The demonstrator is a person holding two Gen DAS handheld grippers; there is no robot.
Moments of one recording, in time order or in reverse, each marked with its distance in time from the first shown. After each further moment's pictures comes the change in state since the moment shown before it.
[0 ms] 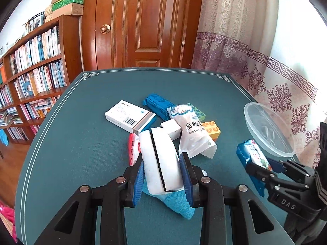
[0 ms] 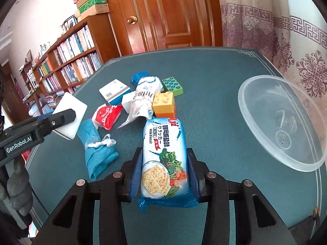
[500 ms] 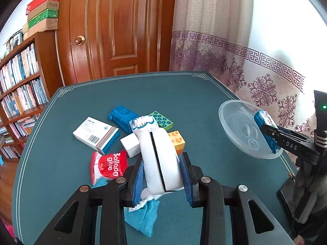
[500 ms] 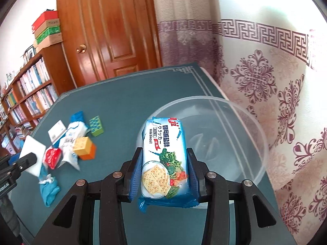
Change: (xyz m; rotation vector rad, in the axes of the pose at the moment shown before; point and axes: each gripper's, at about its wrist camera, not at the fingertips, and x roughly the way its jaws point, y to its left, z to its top) left arm 0.012 -0.063 0.021 0.110 -0.009 -0.072; right arm -0.027 -0.125 0.038 0.168 -0.088 -0.280
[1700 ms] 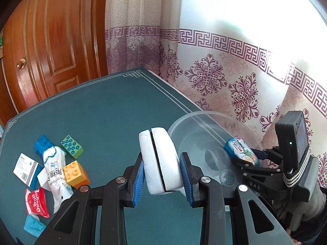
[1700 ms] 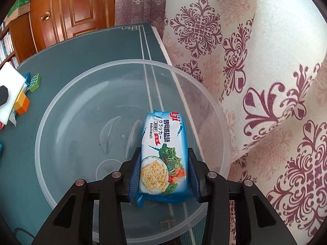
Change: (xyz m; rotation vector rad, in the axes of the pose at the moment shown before) left arm 0.046 -0.135 0.024 0.207 0.039 -0.250; right arm 0.007 -0.091 -0.052 -0.065 0.234 -0.220
